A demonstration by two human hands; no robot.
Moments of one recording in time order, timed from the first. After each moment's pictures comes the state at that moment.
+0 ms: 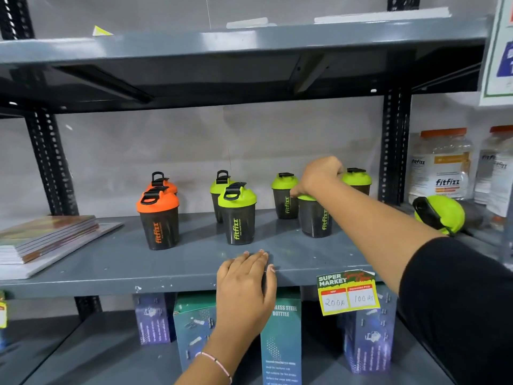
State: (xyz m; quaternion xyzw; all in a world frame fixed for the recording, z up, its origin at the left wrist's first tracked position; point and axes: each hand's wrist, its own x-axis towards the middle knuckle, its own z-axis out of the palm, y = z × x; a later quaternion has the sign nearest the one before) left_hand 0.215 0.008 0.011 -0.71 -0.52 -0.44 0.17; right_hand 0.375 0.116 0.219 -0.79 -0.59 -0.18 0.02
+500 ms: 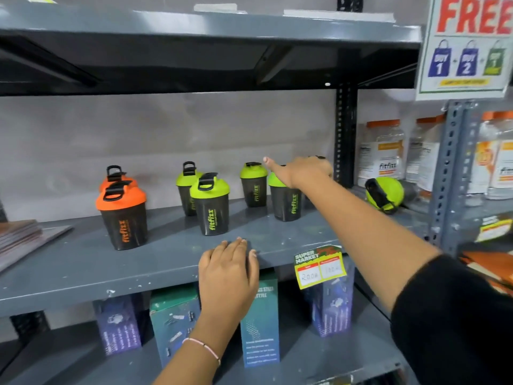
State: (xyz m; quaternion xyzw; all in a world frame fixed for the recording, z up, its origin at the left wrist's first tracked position) left_hand 0.207 0.010 0.013 -0.74 -0.50 -0.41 0.18; right_hand 0.381 0.062 0.203 -0.84 -0.51 -0.05 0.19
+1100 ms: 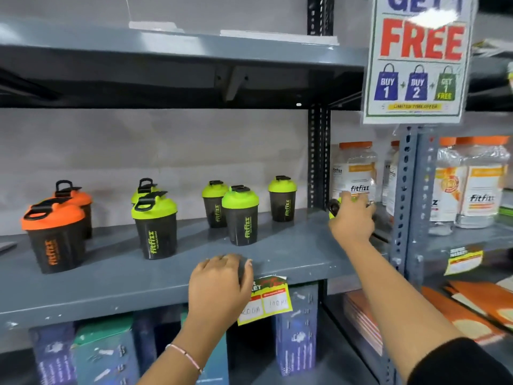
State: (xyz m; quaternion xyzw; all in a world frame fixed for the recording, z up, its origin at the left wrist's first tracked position) left_hand 0.316 0.019 0.042 -0.74 -0.50 -0.38 0.21; right_hand 0.596 0.076 0.112 -0.82 -0.42 -0.13 0.36
